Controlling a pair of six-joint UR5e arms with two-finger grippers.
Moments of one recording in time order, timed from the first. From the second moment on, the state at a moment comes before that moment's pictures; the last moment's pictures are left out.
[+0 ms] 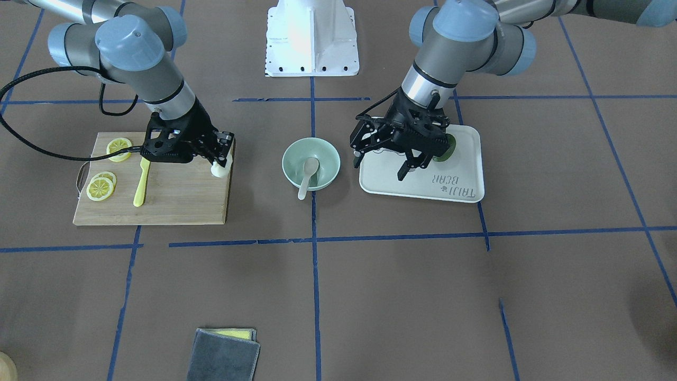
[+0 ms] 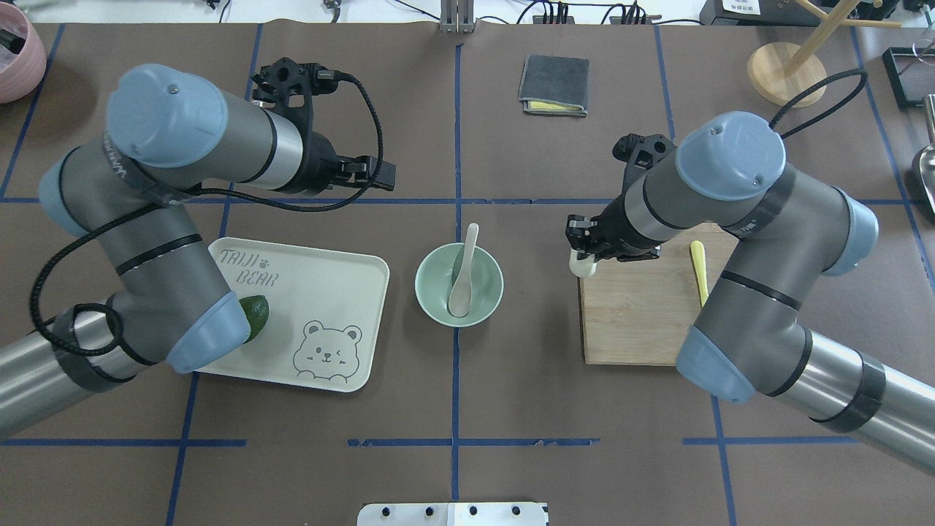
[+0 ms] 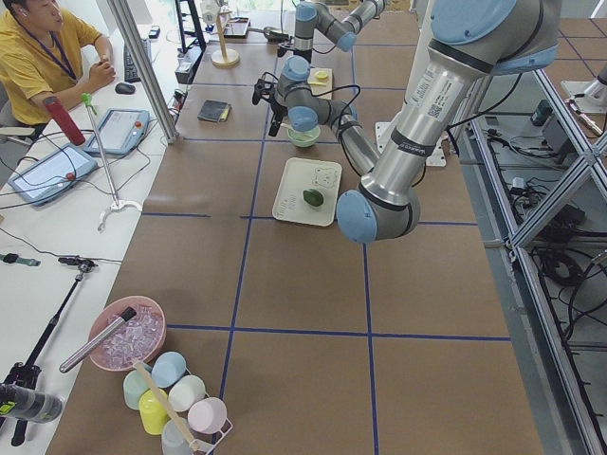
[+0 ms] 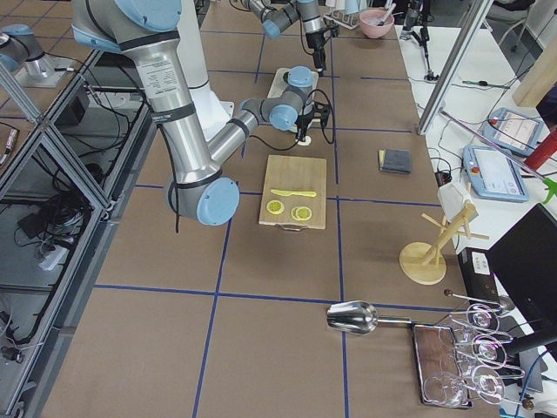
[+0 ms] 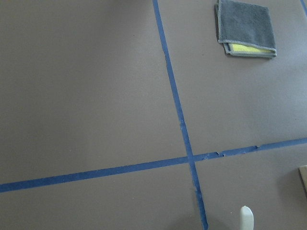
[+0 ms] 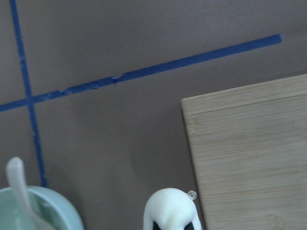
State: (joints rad) left arm -0.71 -2.10 -1.82 -1.96 -1.87 -1.10; right arm 0.65 -1.13 1.84 -1.36 2.01 1.43
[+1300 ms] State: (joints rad) left arm -0.84 -1.94 -1.89 -1.96 -1.88 -0.90; right arm 0.58 -0.97 1.75 -1.35 1.90 1.61
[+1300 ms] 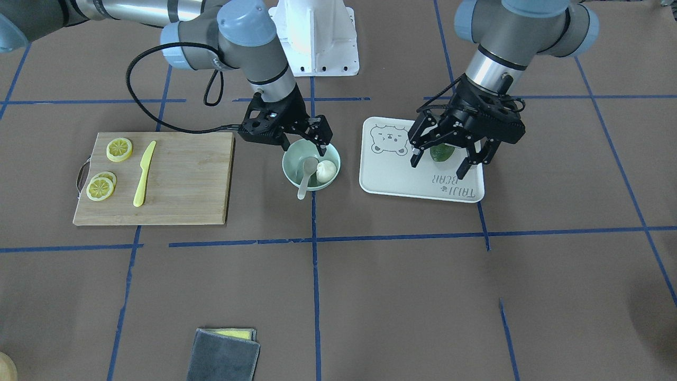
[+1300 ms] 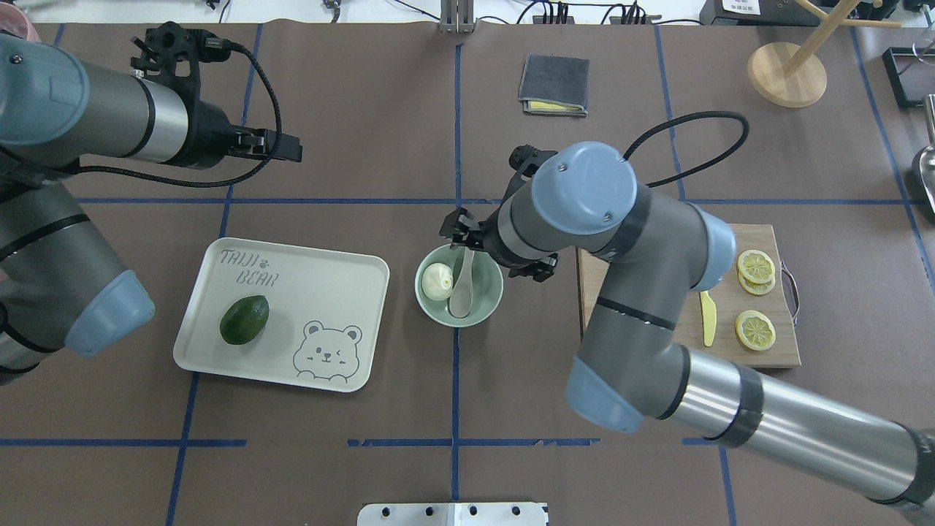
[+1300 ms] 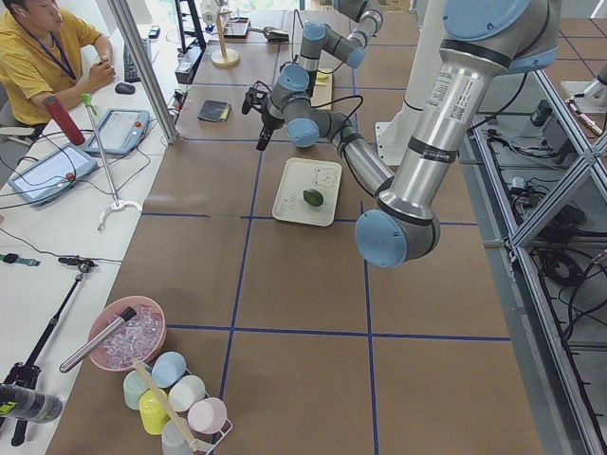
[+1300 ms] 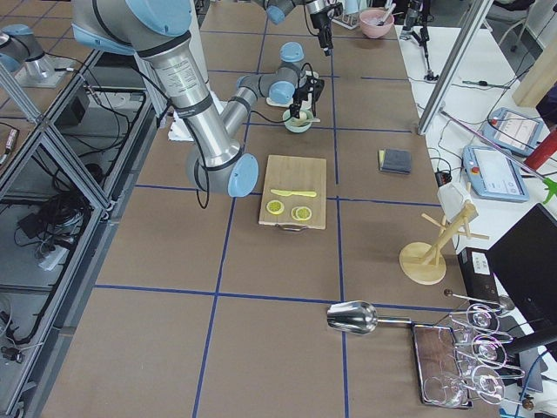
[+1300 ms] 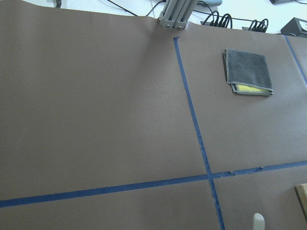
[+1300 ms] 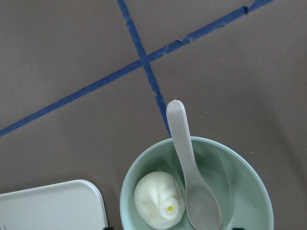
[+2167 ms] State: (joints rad) left arm -1.35 -1.73 -1.70 -1.93 -2.17 -0.07; right arm 1.29 -1.46 1.87 -1.53 2.32 0.53
